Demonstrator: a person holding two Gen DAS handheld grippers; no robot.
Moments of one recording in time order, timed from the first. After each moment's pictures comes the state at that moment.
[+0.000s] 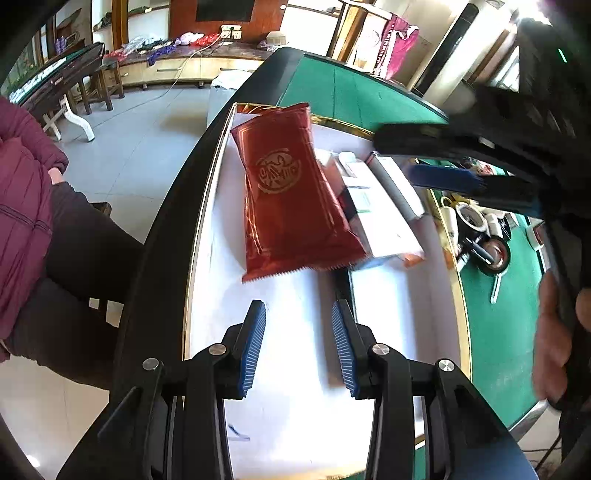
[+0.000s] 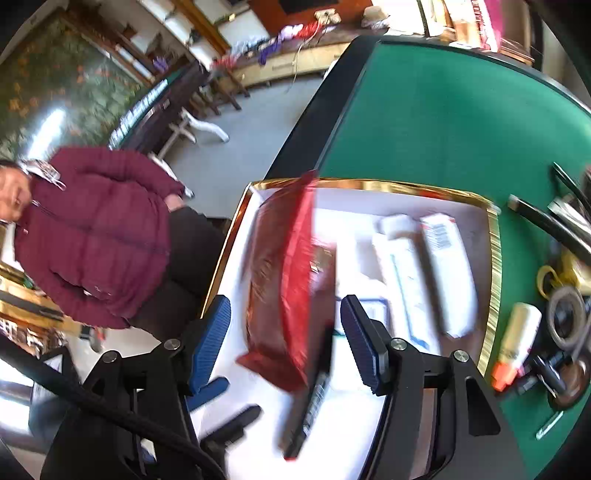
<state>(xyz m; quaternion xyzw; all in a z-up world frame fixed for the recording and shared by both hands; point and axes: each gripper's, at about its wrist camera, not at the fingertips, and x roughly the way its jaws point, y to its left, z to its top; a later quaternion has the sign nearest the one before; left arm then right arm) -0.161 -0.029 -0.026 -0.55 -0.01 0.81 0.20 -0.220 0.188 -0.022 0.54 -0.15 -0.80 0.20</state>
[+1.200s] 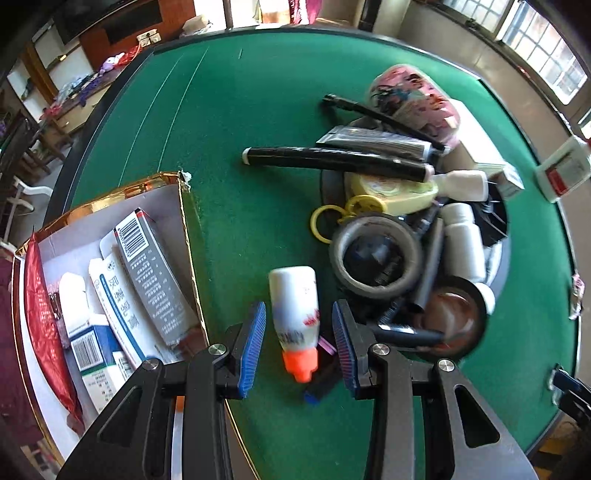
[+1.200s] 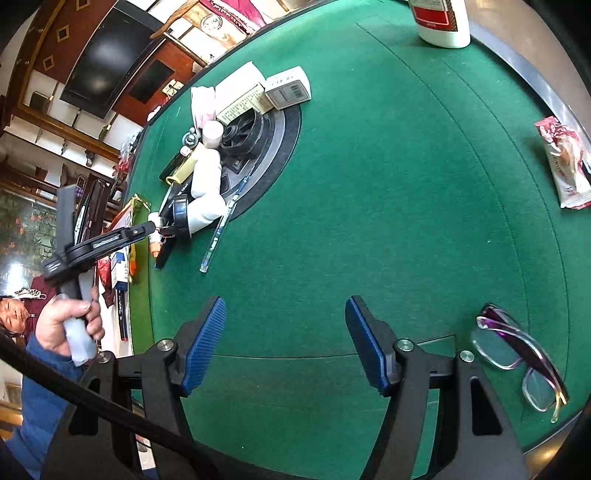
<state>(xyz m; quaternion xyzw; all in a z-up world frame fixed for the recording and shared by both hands) -0.223 0.230 -0.057 -0.59 0.14 0.76 0.23 0.010 0.543 -0.053 0.52 -0.32 -0.79 0.00</state>
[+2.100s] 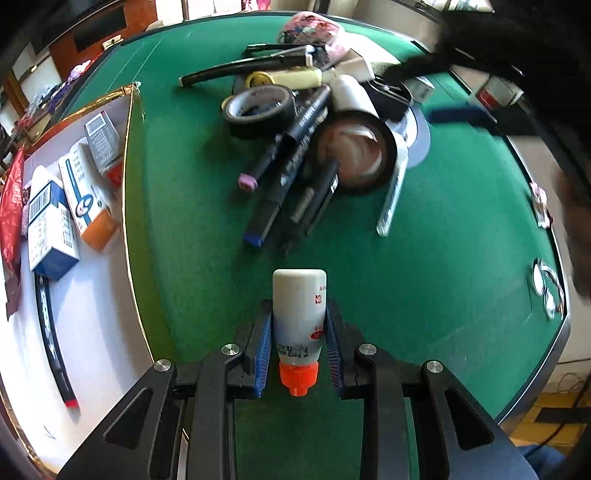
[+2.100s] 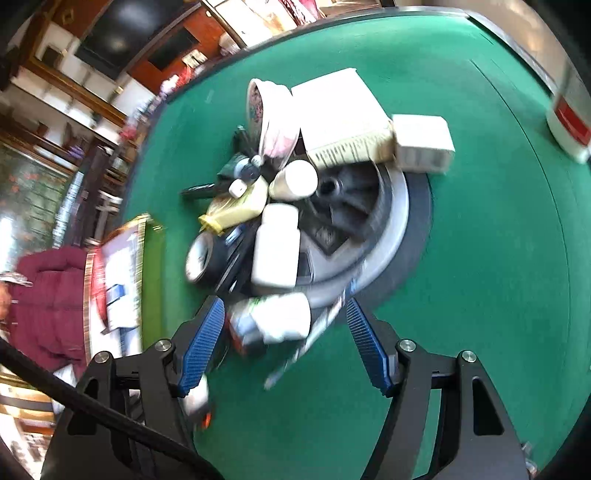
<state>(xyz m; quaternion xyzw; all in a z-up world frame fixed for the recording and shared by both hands) -0.078 0.196 -0.062 -0.58 0.15 0.74 0.31 -0.164 0.471 -0.051 0.56 -0.23 -0.80 0.02</state>
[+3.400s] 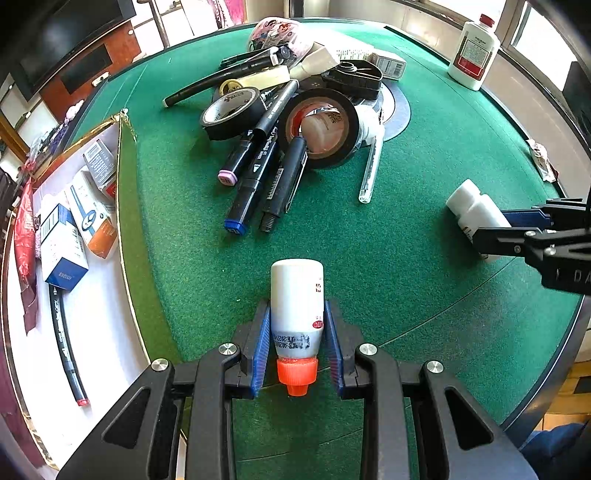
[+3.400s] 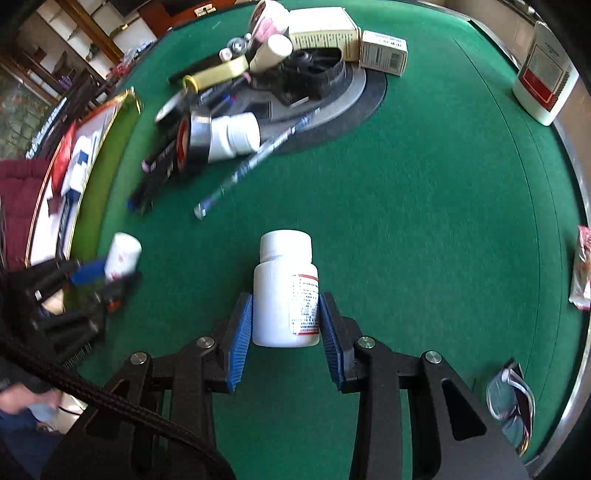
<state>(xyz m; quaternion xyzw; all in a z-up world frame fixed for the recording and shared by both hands) -0.045 0.212 -0.063 -0.53 0.22 0.75 0.31 -0.031 0.455 -0.083 0.61 -0.10 -0.79 0.02</state>
